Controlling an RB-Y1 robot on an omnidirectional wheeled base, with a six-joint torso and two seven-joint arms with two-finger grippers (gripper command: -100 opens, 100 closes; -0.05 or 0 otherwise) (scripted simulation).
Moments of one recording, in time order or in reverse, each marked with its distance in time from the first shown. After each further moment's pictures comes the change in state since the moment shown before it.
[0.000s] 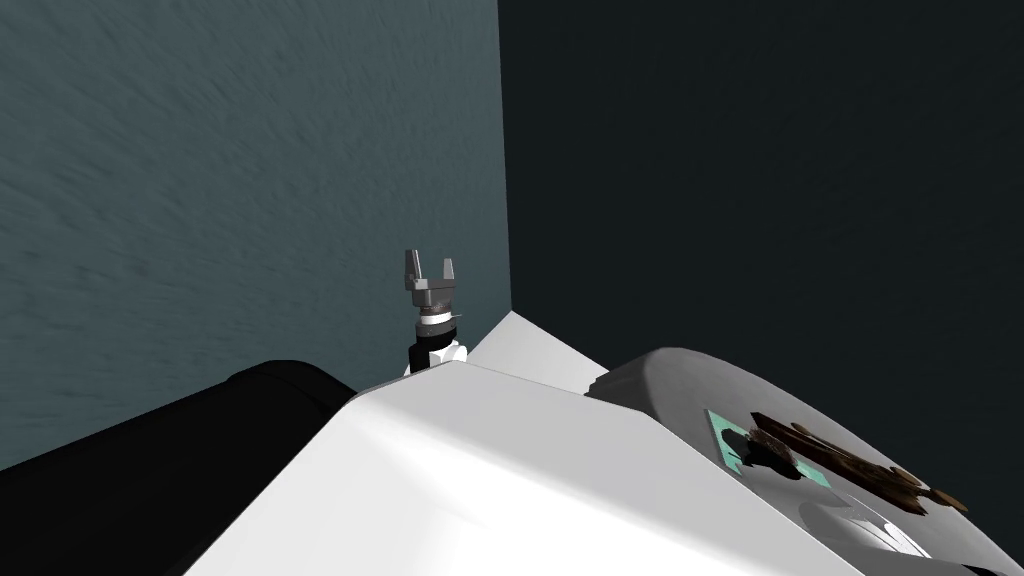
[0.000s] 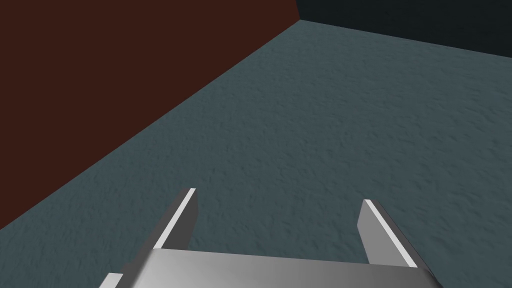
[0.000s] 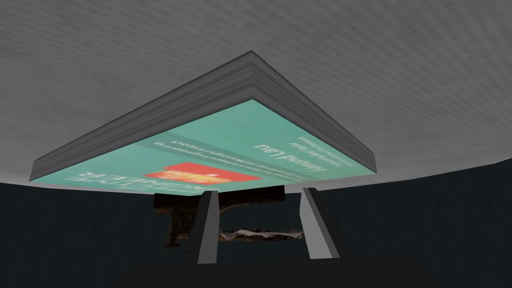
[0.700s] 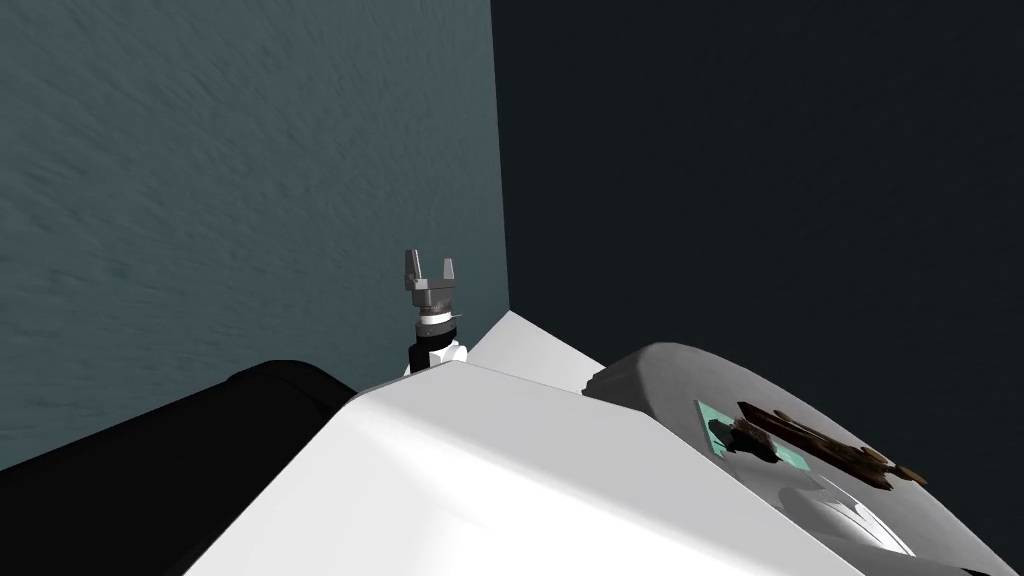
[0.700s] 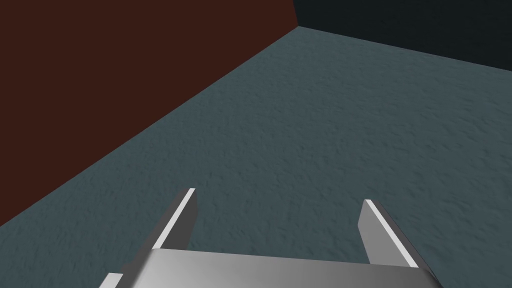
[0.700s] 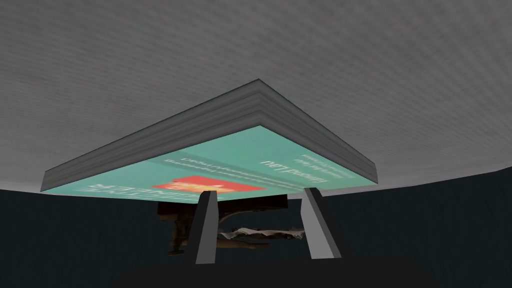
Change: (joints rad) left arm 0.000 0.000 0.000 0.000 0.000 0.000 0.000; right arm 0.003 0.026 -0.063 -0.068 0.061 0.062 0.014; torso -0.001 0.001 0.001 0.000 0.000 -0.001
